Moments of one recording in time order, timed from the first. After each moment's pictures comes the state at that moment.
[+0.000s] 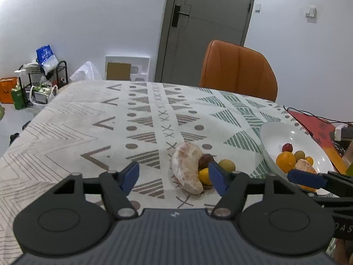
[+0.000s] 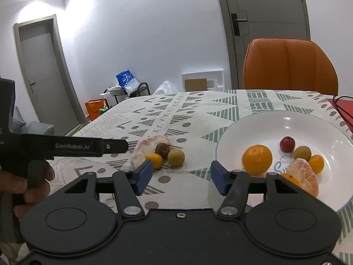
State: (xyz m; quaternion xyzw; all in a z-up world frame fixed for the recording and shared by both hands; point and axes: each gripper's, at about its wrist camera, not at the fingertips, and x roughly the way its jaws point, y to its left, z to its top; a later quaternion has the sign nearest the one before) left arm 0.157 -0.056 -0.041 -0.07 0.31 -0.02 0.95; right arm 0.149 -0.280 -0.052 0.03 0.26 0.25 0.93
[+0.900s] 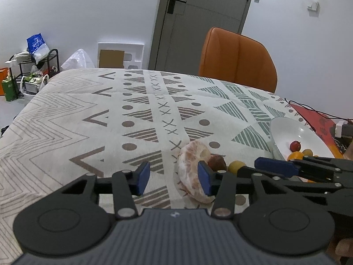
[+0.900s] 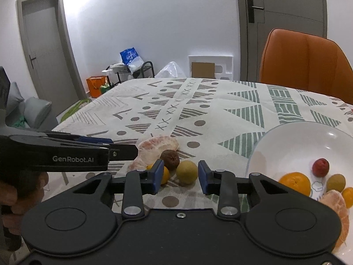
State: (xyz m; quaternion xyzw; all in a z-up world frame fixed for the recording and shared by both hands) left arm 0.192 -0.041 -0.053 -0.08 0.34 -0.05 0.94; right arm 0.202 -0.228 -0.058 -0.03 0.30 0.26 0.92
